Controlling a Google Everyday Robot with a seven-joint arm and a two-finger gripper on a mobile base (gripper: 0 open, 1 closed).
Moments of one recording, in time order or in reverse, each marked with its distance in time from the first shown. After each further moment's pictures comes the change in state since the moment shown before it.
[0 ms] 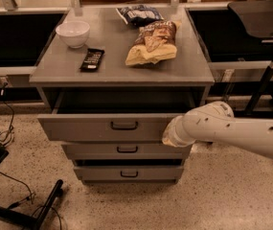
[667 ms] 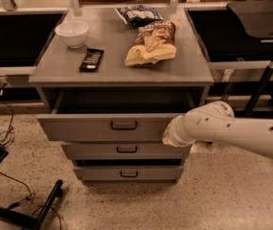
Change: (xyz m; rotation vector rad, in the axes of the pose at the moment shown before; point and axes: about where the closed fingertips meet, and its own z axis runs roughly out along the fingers) arm 0.000 0.000 0.000 0.000 0.000 0.000
